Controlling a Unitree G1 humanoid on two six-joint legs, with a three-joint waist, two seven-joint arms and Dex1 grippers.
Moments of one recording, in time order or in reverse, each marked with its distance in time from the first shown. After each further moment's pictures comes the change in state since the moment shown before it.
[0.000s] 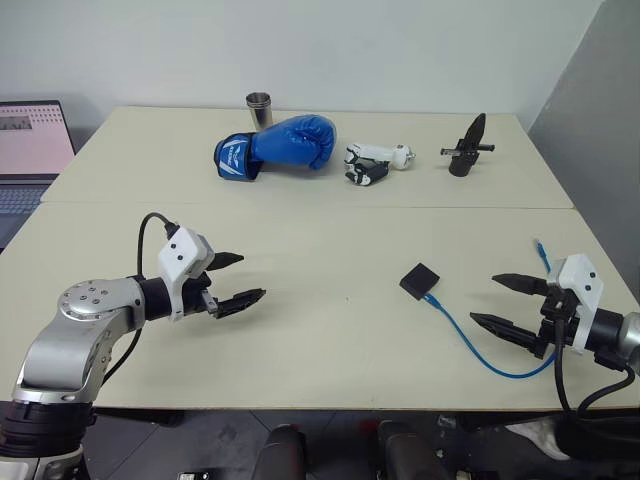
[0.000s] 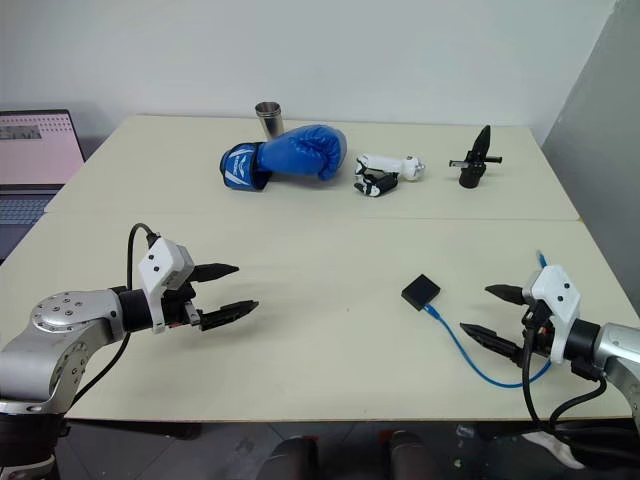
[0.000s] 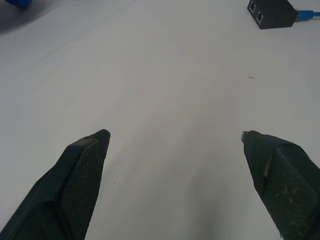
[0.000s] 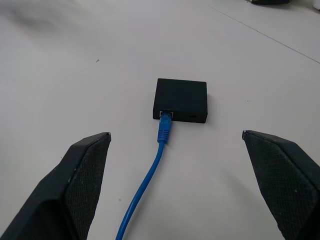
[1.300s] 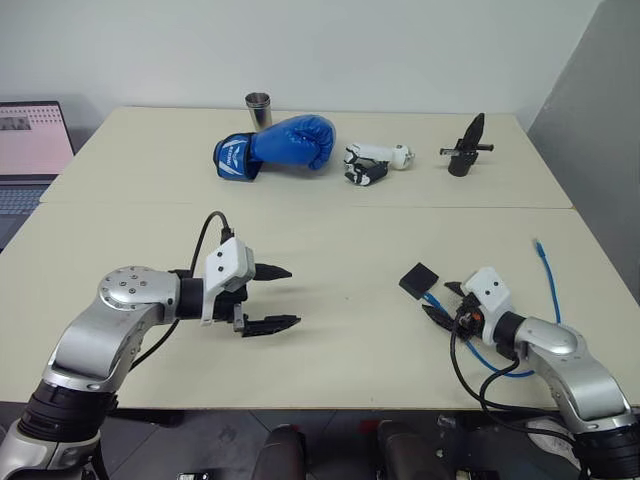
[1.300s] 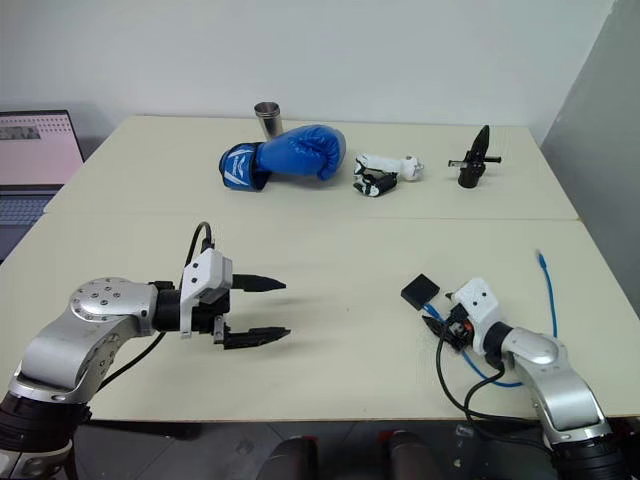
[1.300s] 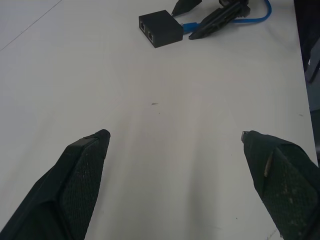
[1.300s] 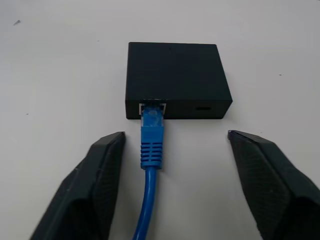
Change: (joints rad) left arm -0.096 0.010 -0.168 -0.073 -0.017 -0.028 -0.187; right arm -0.176 0.264 0.378 0.202 -0.335 -0.100 -0.302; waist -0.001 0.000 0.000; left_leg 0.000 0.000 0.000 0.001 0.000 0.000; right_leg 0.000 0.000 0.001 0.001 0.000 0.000
